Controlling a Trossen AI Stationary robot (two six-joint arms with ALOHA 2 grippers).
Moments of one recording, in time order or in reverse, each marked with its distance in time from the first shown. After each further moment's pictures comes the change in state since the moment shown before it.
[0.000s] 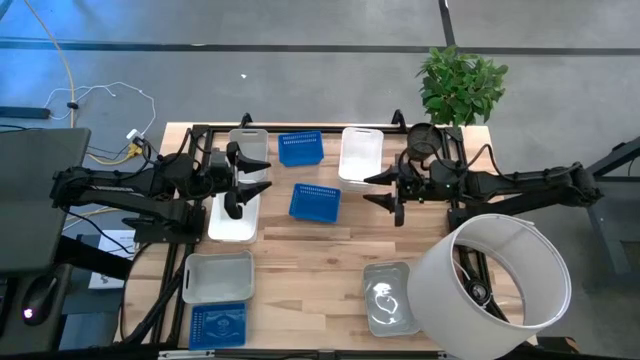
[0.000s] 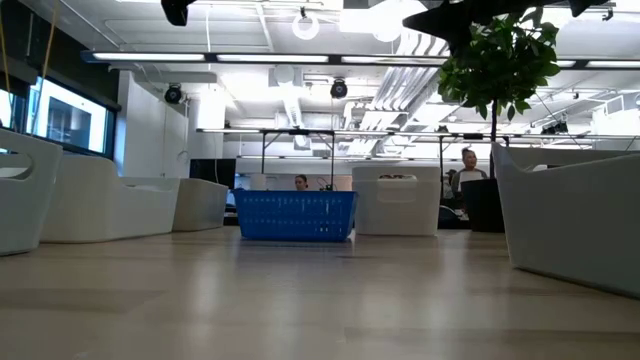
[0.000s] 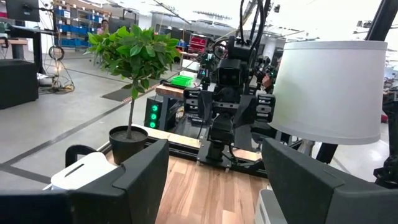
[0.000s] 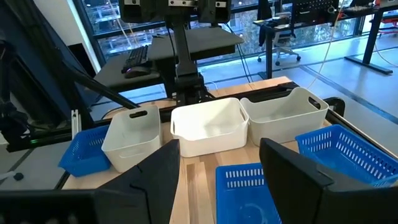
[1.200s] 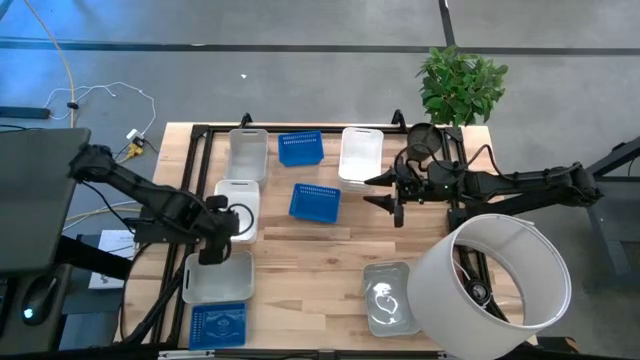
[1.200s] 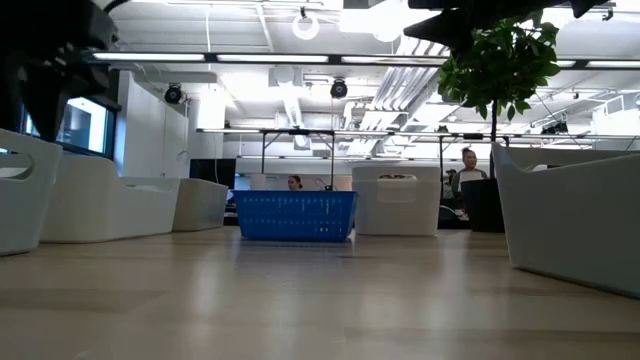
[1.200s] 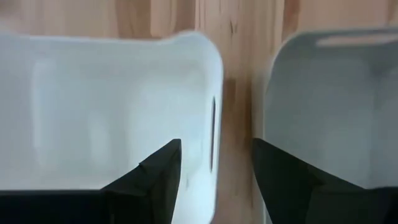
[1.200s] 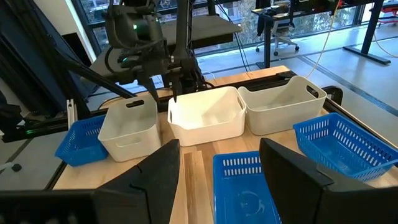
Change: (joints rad) left arm -0.430 0.261 0.085 -1.235 0.058 -0.289; right arm 0.000 0.000 0.000 -0.049 0.005 0.003
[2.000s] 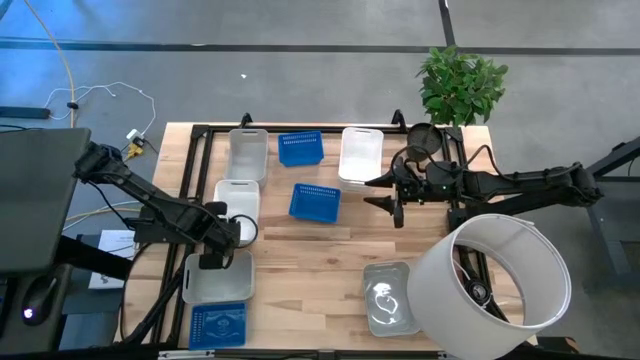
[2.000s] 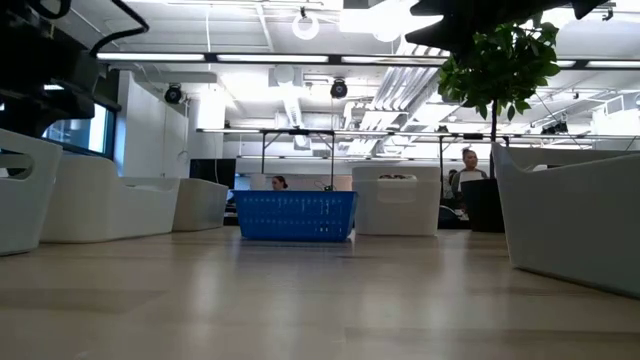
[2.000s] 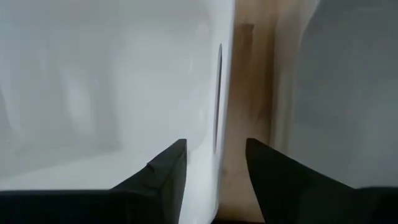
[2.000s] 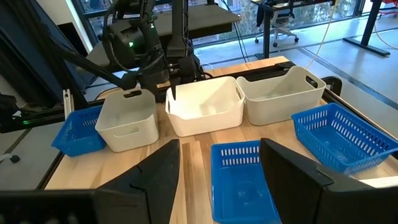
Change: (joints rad) left arm -0.043 0.130 -0.064 0.003 0.022 -0.046; right arm 0.000 0.000 0.000 -0.039 0.000 -0.001
